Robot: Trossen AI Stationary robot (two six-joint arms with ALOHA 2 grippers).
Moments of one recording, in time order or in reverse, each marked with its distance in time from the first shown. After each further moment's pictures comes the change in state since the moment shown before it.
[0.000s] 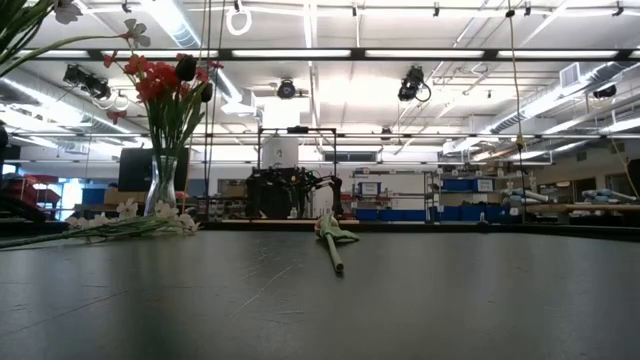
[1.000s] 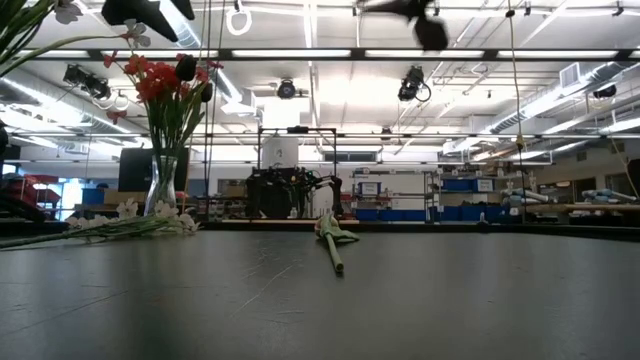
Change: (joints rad) left arm 0.054 0.049 0.001 -0.313 -0.013 -0.406; right arm -0.054 0.574 0.000 0.437 0.103 0.564
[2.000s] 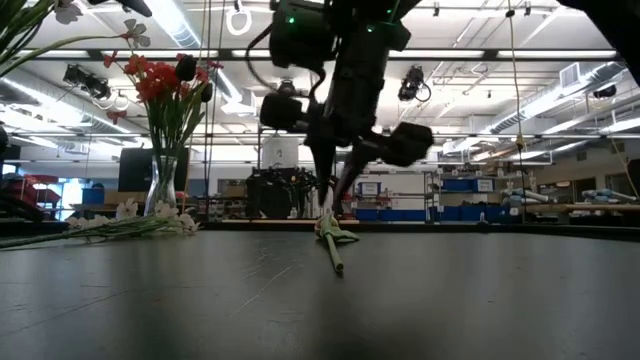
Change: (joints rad) left arm 0.068 -0.142 0.083 -0.106 -0.014 0.340; right arm 0.110 0.868 0.640 -0.944 -0.311 0.591
